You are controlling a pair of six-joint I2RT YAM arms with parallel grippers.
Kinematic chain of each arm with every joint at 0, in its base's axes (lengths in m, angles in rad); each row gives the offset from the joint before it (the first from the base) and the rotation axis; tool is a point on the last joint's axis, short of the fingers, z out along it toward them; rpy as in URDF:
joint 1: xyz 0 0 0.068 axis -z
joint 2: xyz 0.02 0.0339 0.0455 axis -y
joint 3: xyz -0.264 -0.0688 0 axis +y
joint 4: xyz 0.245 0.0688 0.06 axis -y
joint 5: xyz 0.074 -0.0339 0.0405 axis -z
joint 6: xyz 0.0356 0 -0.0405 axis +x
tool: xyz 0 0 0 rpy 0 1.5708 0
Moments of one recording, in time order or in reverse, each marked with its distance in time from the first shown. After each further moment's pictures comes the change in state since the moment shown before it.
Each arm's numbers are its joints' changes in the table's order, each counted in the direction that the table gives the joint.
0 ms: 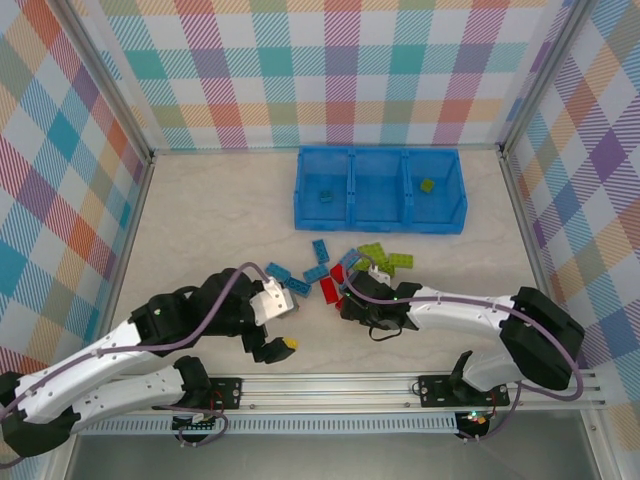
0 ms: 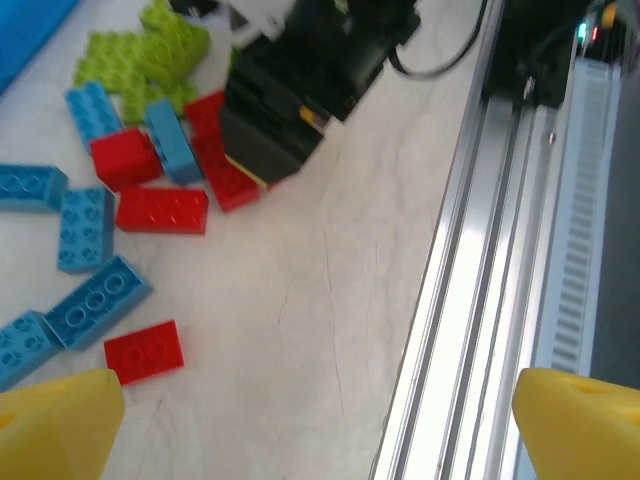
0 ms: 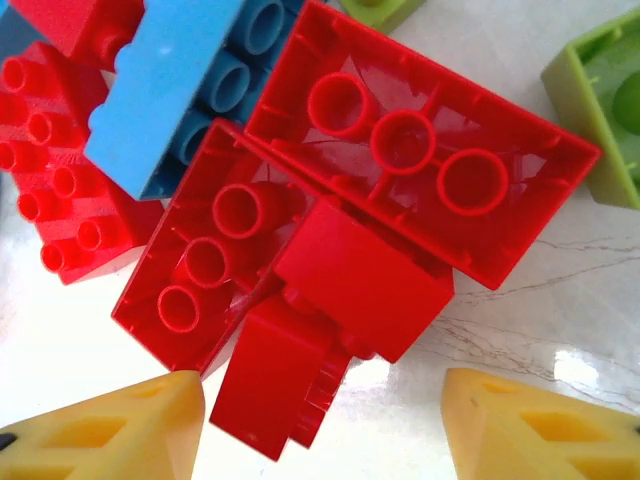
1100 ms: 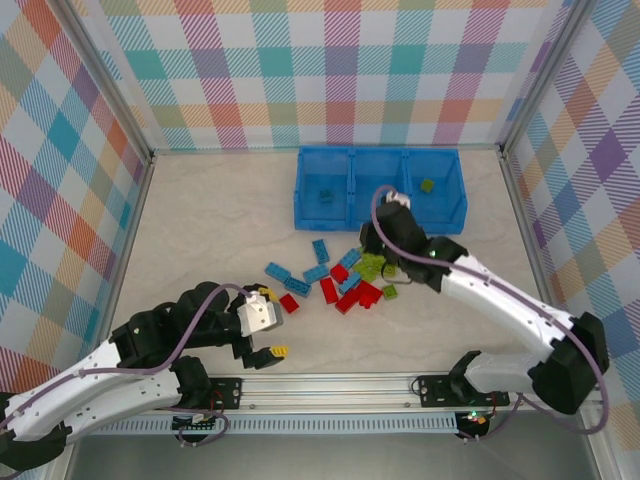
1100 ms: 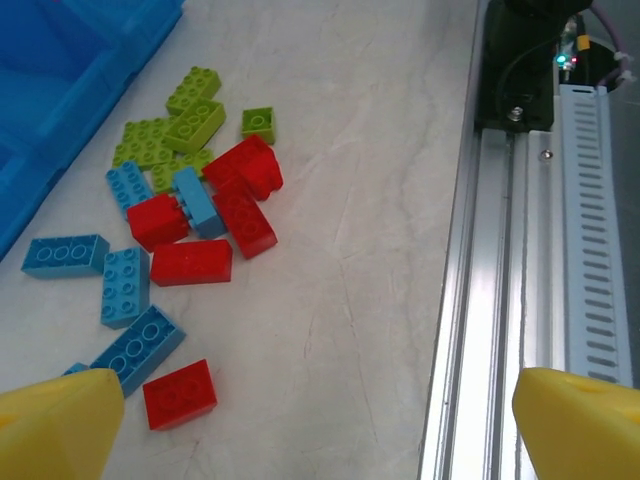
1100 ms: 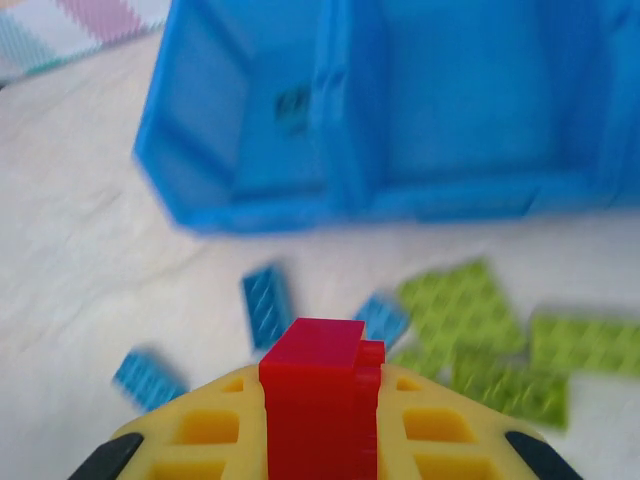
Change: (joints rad) left arm -0.008 0.206 0.123 0.098 -0.008 0.090; right arm 0.295 0.114 -0.392 -0.067 0.133 -0.487
